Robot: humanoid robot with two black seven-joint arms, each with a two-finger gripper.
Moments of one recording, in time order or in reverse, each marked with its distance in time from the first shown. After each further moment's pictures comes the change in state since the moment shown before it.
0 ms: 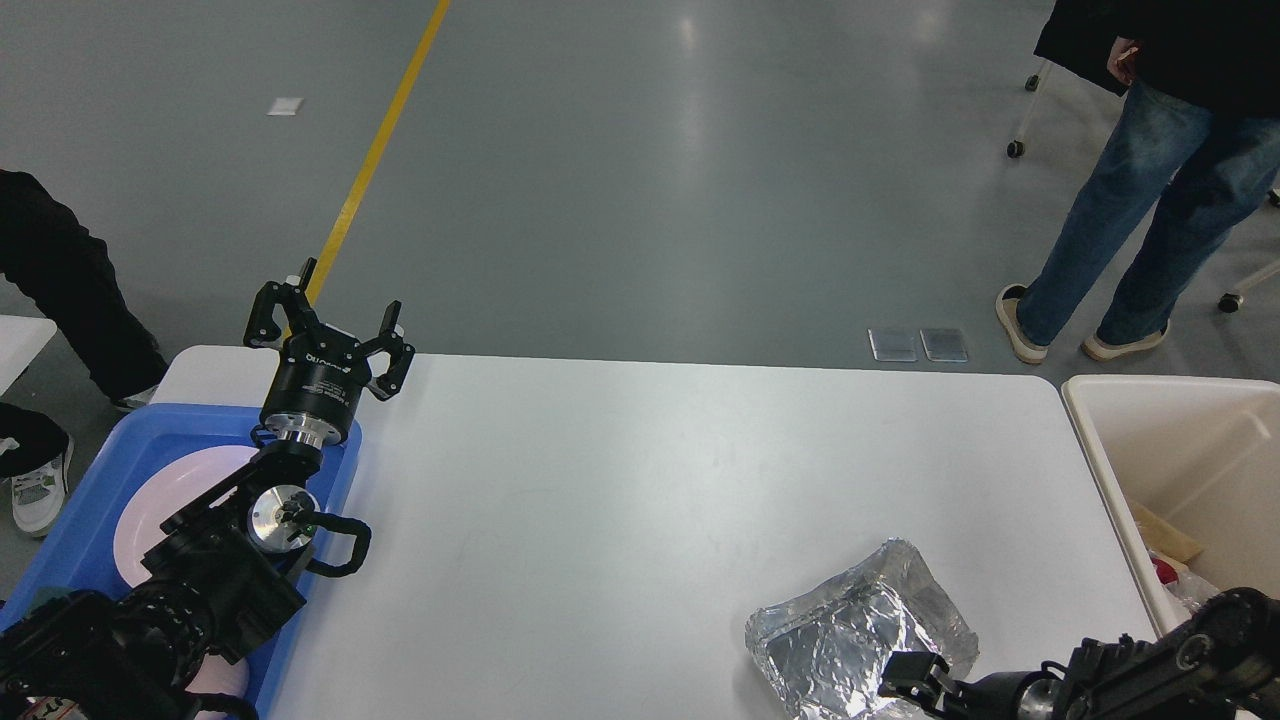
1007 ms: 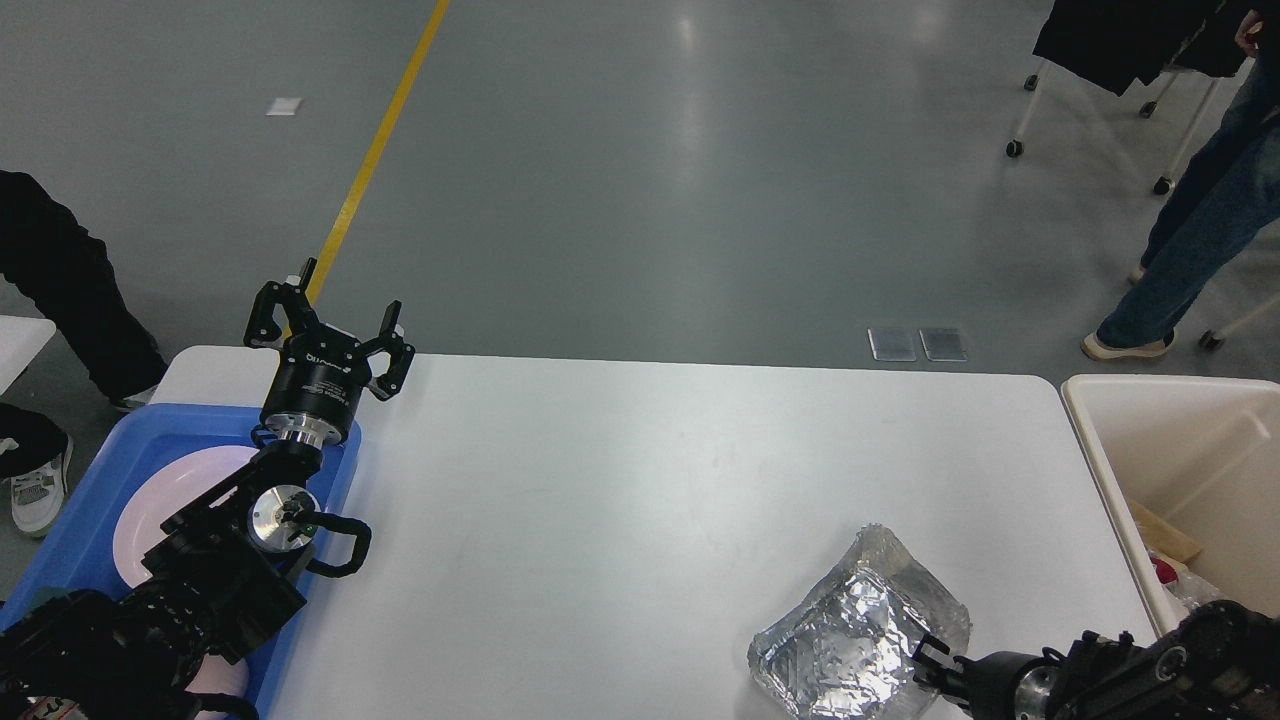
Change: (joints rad) left arm 0.000 0.000 0.000 0.000 0.001 0.001 -0.001; right arm -0.054 0.024 0.022 -0.074 -0.015 -0.157 0.038
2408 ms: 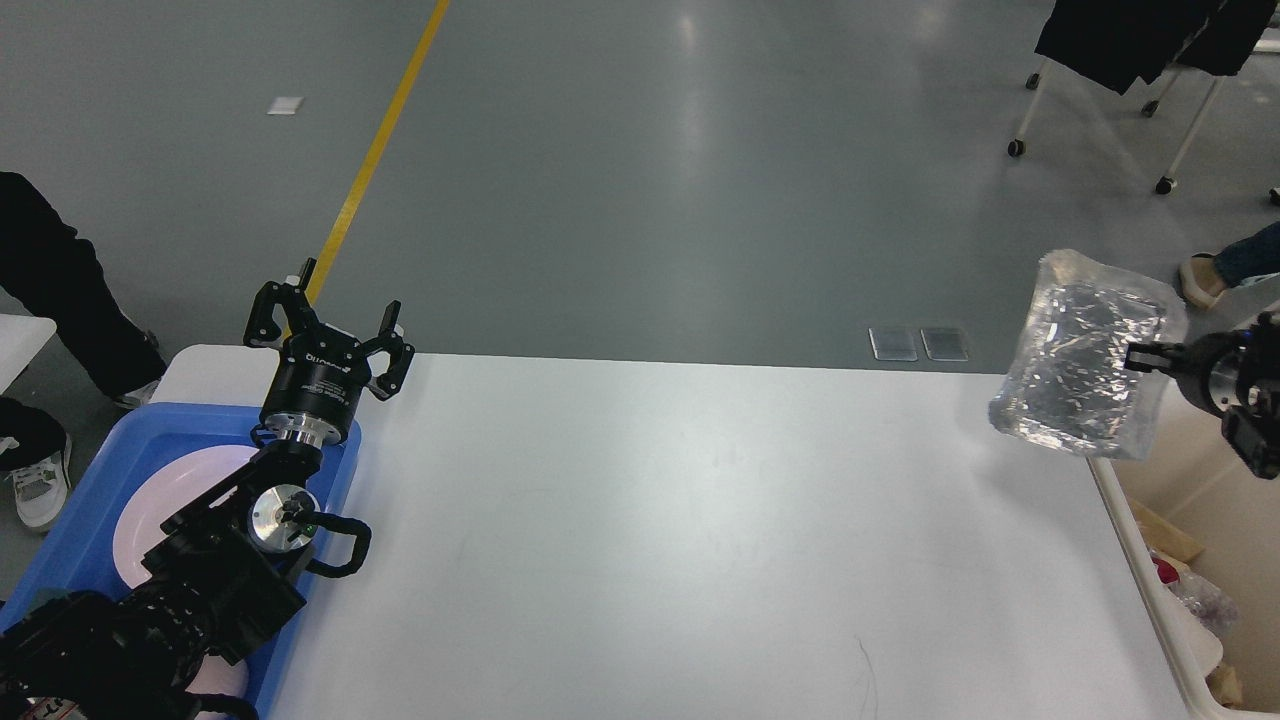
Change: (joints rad) left arm 0.000 0.000 0.000 0.000 0.000 0.000 0.000; right arm -0.255 0.086 -0.333 -1.564 0.012 0.561 0.006
